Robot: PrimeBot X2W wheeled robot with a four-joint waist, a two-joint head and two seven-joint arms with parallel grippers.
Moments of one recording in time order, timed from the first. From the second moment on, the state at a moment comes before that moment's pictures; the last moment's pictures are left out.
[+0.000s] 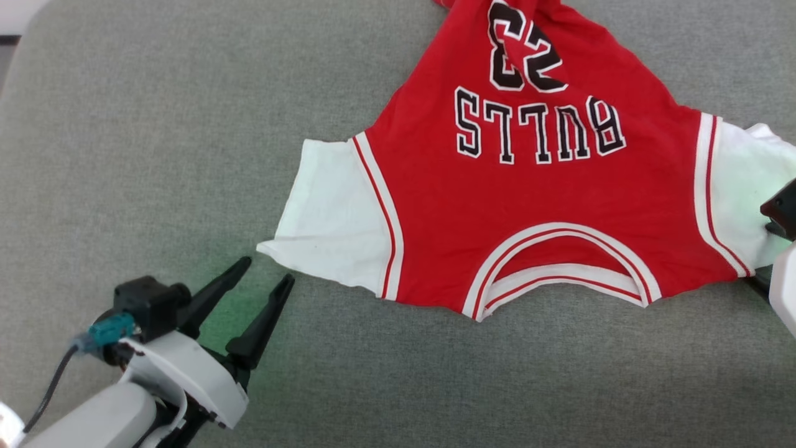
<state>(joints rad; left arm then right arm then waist) -0.45 0.82 -0.83 0.02 -1.01 0.06 -0.25 -0.68 -0.98 0.79 0.13 0.67 0.13 0.52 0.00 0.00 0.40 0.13</state>
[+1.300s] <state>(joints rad) -0.91 0.83 -1.14 0.07 -0.65 -0.13 0.15 -0.93 -0.94 1.02 0.24 0.78 0.14 0.36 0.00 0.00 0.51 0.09</state>
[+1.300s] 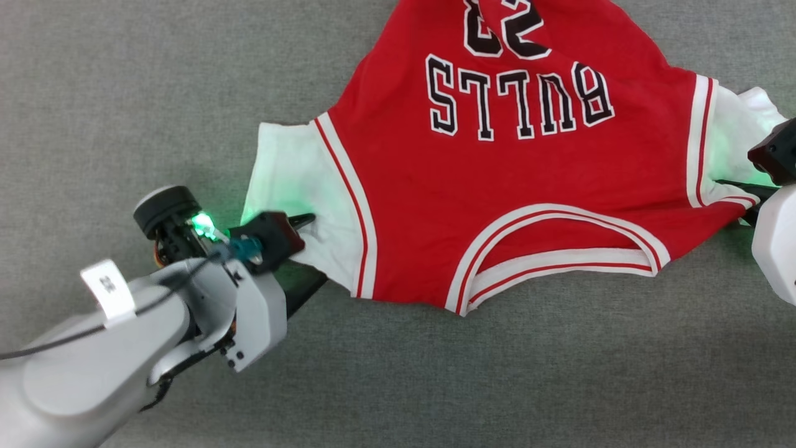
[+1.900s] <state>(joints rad) -0.86 0.80 -0.94 0.14 -1.04 -0.10 -0.10 -0.91 -0.88 0.87 0.26 0.98 0.13 0.18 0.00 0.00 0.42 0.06</state>
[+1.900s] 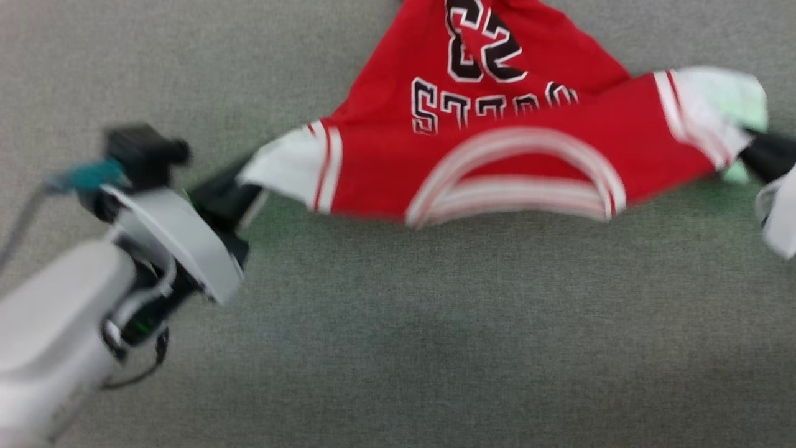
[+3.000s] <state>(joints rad) -1.72 0.40 -0.63 0.94 -1.29 -0.13 -0.21 -1.69 -0.41 0.39 0.87 0.97 0.13 -0.02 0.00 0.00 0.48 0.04</state>
